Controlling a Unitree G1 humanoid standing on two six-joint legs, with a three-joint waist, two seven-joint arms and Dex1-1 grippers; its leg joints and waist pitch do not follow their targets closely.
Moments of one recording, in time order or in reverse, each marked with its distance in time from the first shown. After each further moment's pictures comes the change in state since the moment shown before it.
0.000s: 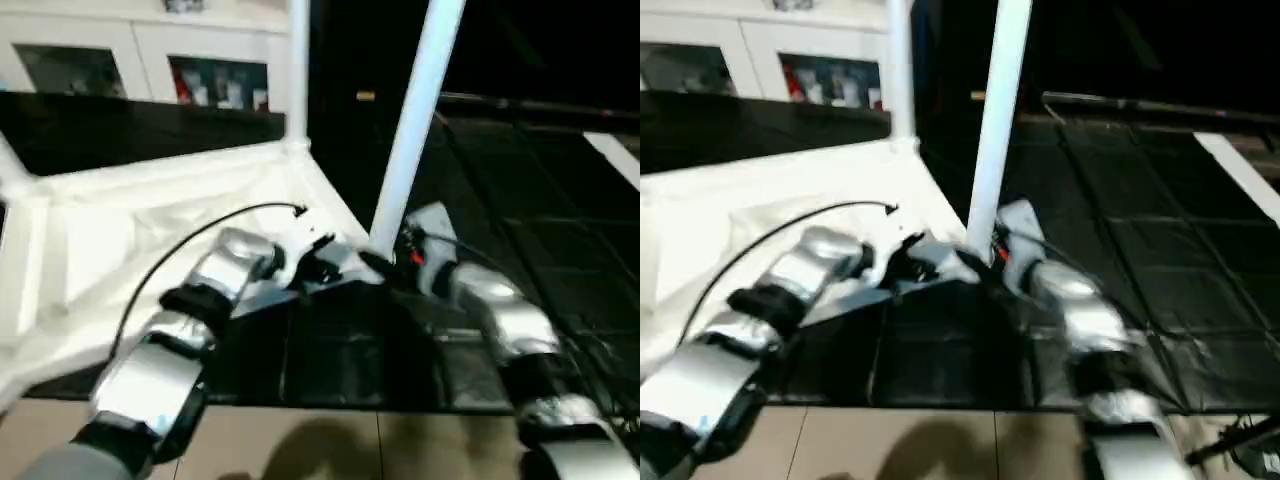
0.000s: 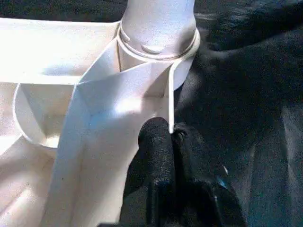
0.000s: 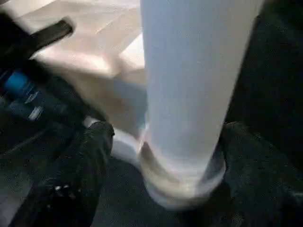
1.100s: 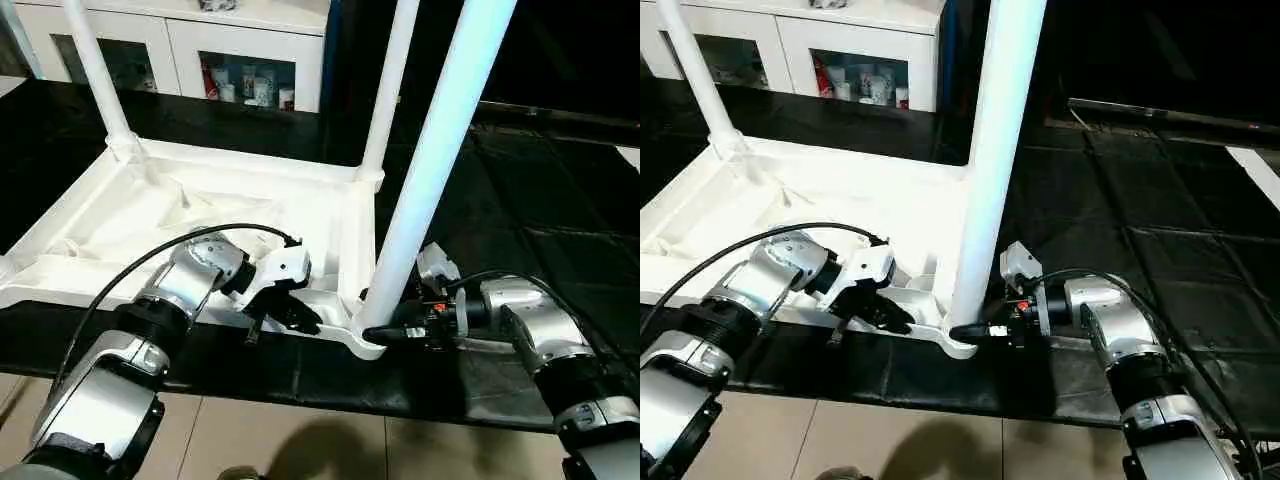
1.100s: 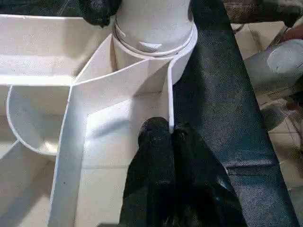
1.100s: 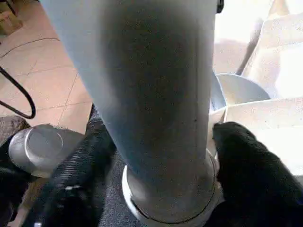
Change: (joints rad) left arm 0.096 0.132 -0.119 -0.196 -0.013 -0.148 -0.427; right arm -0.043 -0.112 0.138 0.084 0.063 -0.108 0.554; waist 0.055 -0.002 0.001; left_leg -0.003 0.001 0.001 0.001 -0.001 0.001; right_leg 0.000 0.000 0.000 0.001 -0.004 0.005
